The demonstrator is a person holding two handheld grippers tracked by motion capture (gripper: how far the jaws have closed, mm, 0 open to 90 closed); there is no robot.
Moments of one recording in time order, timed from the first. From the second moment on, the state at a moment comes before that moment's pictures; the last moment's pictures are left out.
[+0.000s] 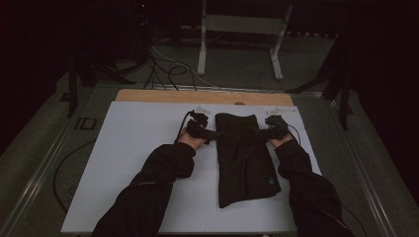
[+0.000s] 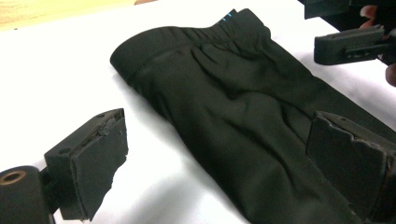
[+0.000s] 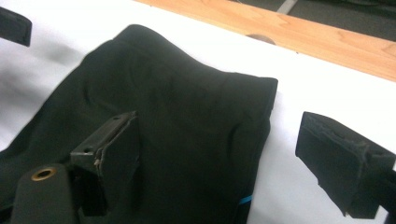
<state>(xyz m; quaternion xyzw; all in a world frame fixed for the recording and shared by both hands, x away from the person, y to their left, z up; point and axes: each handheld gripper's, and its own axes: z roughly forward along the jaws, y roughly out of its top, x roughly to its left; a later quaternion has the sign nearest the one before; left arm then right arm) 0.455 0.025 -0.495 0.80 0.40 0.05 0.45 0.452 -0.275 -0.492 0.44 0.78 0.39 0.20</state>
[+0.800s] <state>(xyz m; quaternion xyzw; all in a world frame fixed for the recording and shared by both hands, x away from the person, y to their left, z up) 0.478 0.018 -0.508 0.79 0.42 0.01 0.44 0.473 -0.276 -0.496 0.46 0.79 0.36 0.19</state>
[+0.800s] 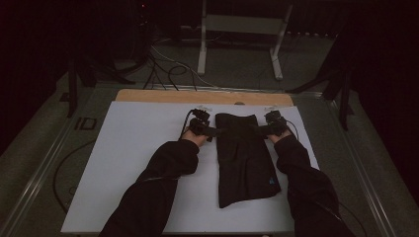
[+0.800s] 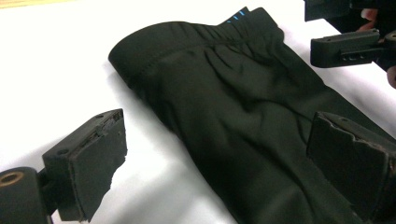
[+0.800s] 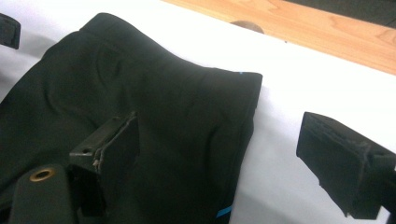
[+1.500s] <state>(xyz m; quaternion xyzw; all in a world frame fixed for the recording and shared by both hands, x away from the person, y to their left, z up) 0.489 0.013 -0.521 0.80 0.44 0.03 0.40 0.493 -0.275 -0.515 0.50 0.78 0.34 0.15</state>
